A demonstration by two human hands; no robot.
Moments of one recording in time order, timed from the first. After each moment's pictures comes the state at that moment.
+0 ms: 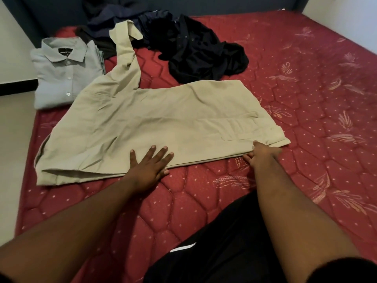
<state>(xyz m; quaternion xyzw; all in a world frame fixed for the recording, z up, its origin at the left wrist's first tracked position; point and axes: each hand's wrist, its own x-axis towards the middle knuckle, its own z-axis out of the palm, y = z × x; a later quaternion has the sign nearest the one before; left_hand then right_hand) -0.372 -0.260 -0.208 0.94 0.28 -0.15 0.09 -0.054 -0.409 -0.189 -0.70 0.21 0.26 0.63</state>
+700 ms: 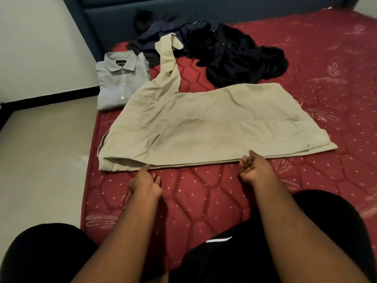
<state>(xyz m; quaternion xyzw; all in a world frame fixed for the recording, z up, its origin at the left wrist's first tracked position) -0.440 -0.269 -0.191 0.06 0.64 0.47 0.61 -0.181 -0.378 -0.184 -0.54 0.22 0.47 0.66</state>
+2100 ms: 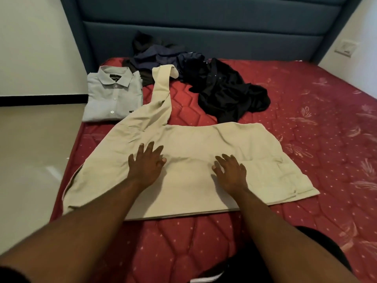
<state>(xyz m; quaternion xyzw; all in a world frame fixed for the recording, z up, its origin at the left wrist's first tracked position) -0.406 -0.197 -0.167 0.85 0.51 0.07 0.14 -0.169 -0.336 -0.185 -0.85 -0.50 0.09 0.15</state>
